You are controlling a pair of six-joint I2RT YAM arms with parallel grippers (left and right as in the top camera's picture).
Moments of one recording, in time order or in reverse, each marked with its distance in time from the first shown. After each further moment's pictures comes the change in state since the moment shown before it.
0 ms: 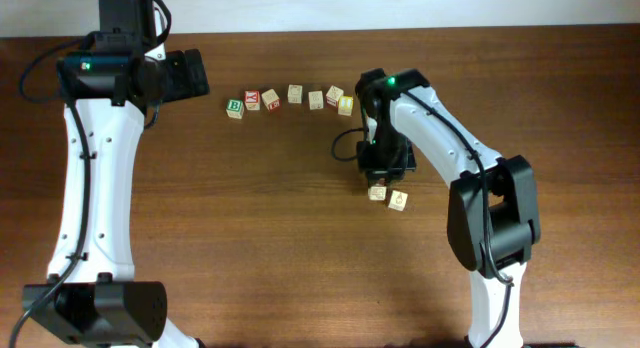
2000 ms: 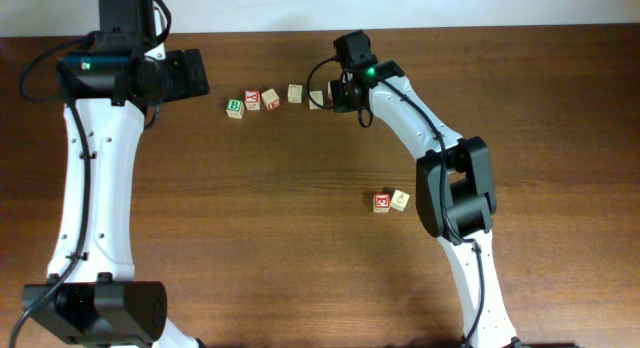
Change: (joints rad) left arm 0.000 0.000 0.000 -0.003 0.000 0.000; right arm 0.000 0.327 0.378 0.589 0.189 -0.135
